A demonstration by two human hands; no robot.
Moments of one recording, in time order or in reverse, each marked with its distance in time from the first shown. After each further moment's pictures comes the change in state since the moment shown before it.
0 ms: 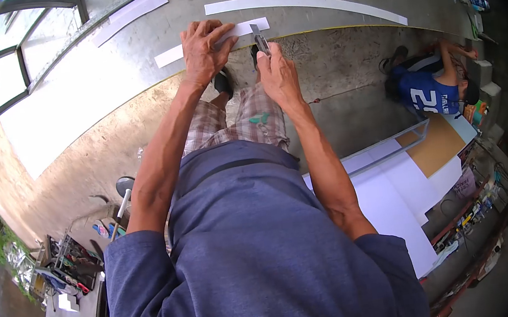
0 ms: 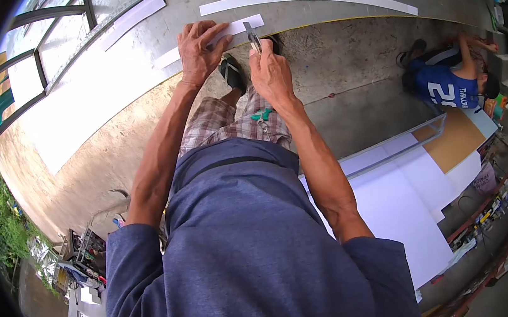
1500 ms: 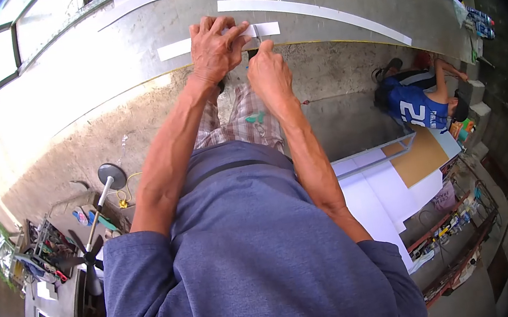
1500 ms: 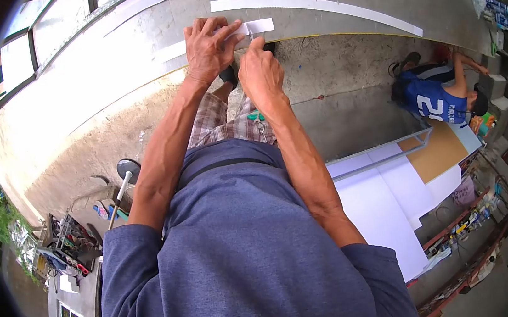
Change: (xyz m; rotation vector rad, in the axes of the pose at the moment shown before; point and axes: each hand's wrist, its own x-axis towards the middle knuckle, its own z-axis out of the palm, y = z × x) left_hand 0.001 0.007 0.006 0.091 0.014 -0.026; right_hand 0.021 -0.044 0.012 -0.407 -0.151 0.053
